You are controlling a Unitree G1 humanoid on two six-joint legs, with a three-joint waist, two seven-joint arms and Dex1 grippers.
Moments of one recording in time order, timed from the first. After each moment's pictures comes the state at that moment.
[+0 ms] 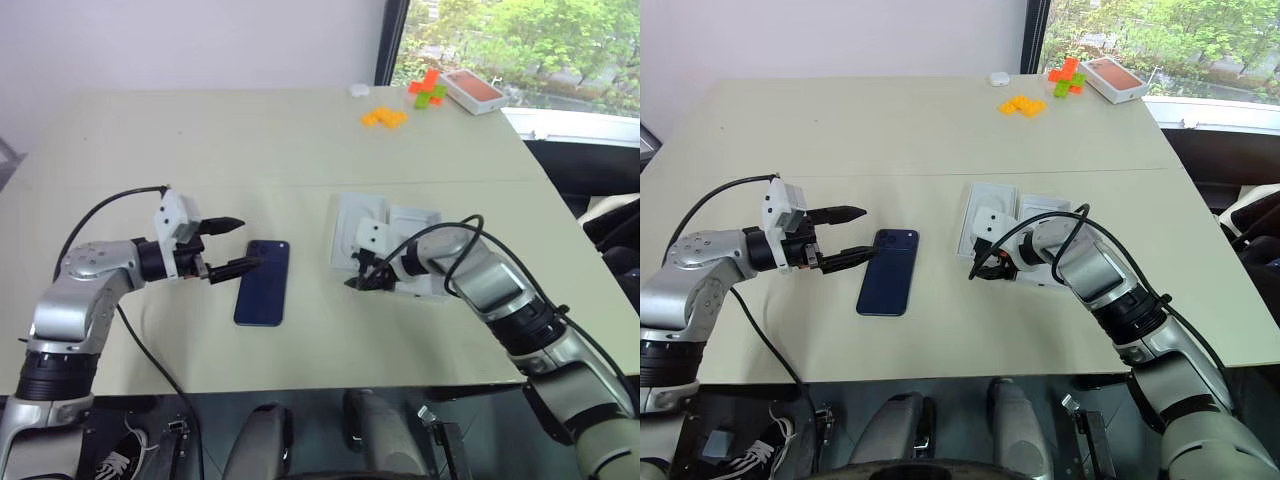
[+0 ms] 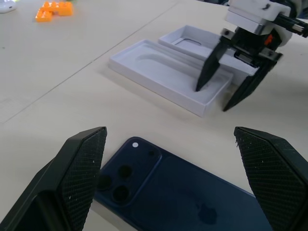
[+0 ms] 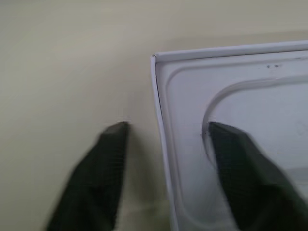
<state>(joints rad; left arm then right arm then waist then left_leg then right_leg) -0.35 0.73 0.11 -0.09 -0.48 0.44 -1.07 -0.70 -0.60 0.46 -0.03 0.00 0.72 0.98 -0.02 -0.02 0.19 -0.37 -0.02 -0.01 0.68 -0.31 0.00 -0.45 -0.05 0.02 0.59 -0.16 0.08</state>
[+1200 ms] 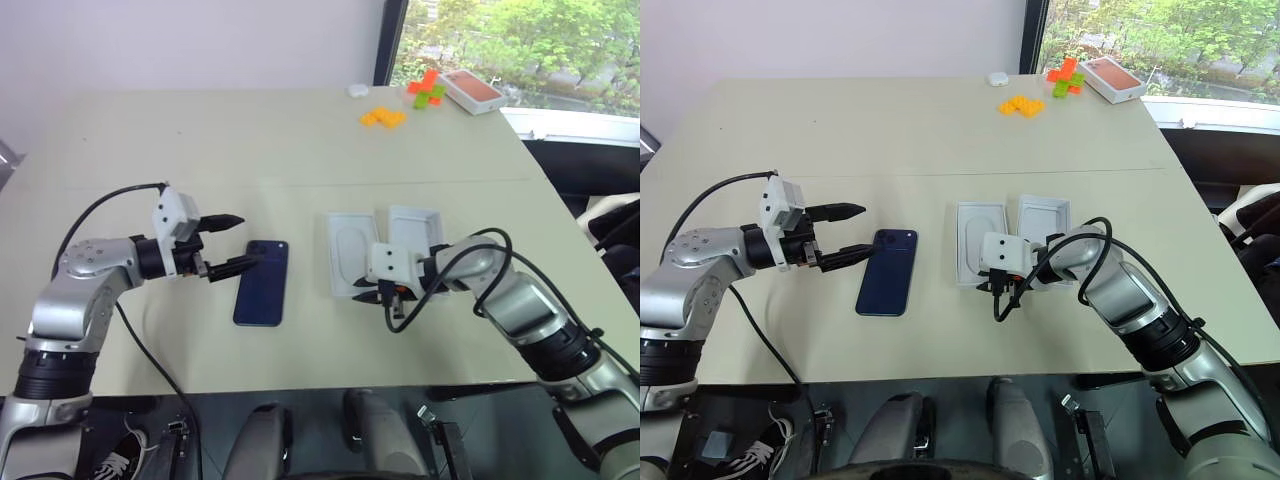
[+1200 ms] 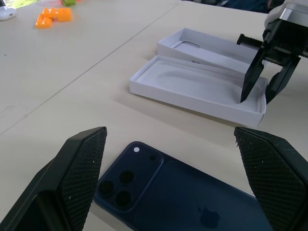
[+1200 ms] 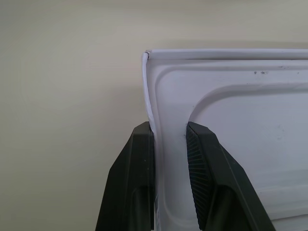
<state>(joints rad) -0.36 0.73 0.10 -0.09 -0.49 0.42 -1.08 -0.56 -0.71 0.42 -0.20 0.05 0.55 1.14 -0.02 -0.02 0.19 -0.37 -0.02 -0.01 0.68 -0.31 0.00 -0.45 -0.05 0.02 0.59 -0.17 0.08</state>
